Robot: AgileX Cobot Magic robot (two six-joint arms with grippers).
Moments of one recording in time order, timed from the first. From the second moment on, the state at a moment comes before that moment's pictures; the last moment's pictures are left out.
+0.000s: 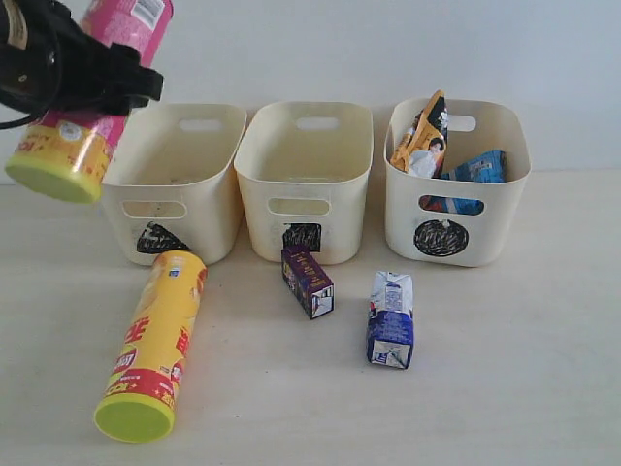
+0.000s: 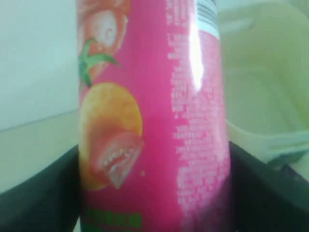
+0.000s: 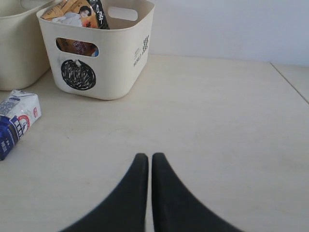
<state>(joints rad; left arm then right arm) -0.43 1.48 -1.23 0.61 0.50 -0.54 0.01 0.00 0.00 0.02 0.33 -0.08</state>
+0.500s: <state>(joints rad) -0.25 2.17 -1.89 0.61 0.38 -0.53 0.01 0.00 0.00 0.02 0.33 -0.08</state>
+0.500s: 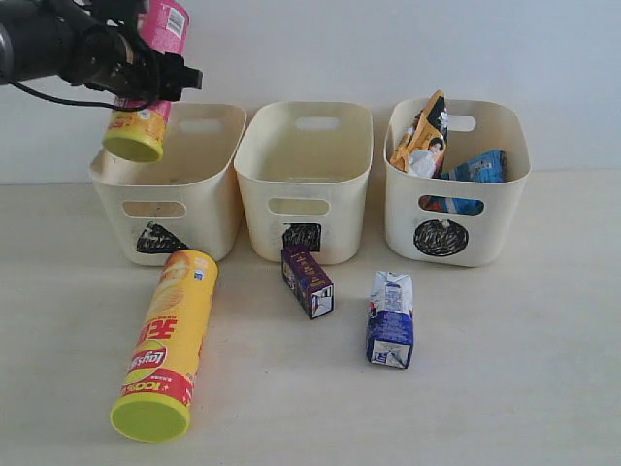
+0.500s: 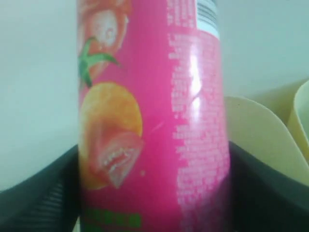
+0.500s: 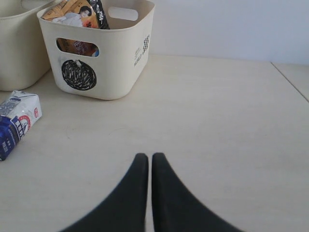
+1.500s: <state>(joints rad) -0.23 2.15 -2.03 0.40 0.78 -0.13 0.01 0.00 0.00 0.03 0.33 -0.08</state>
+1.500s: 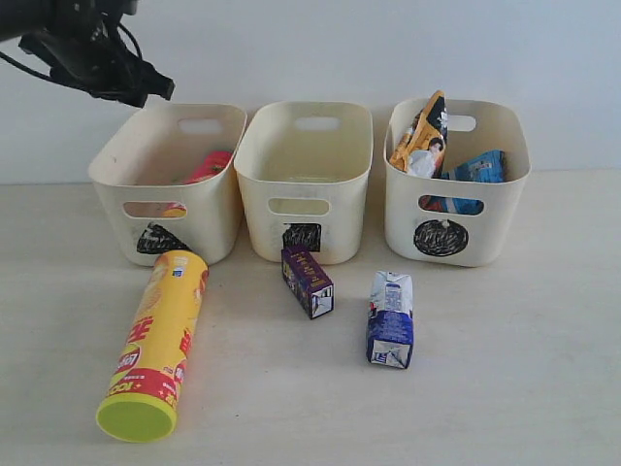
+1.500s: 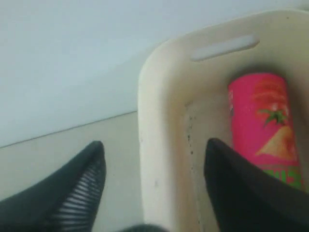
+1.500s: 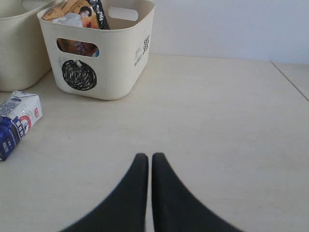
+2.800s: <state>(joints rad) -0.23 1.67 -1.28 -0.20 0.99 0.17 0.01 0.00 0.00 0.02 0.33 -0.08</state>
